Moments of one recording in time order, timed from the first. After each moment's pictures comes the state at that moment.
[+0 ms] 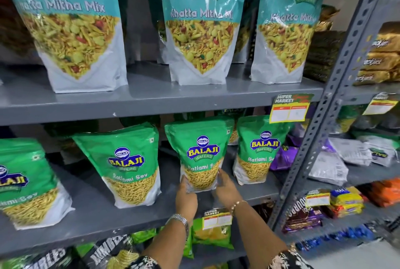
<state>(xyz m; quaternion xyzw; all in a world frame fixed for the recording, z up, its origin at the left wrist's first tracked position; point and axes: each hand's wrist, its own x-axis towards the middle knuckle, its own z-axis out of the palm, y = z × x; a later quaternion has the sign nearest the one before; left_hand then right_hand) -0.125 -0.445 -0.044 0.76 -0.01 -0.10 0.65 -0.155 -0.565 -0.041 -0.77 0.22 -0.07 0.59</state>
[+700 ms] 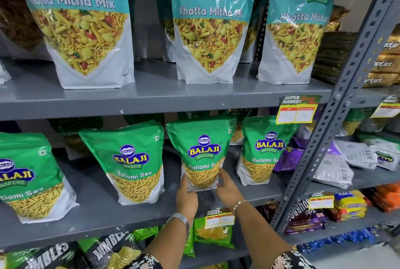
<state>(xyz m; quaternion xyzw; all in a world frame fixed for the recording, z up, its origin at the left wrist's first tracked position) -0.119 -0.441 -0.052 0.74 0.02 -0.12 0.66 -0.149 -0.563 -0.046 -0.79 0.22 -0.05 0.57</state>
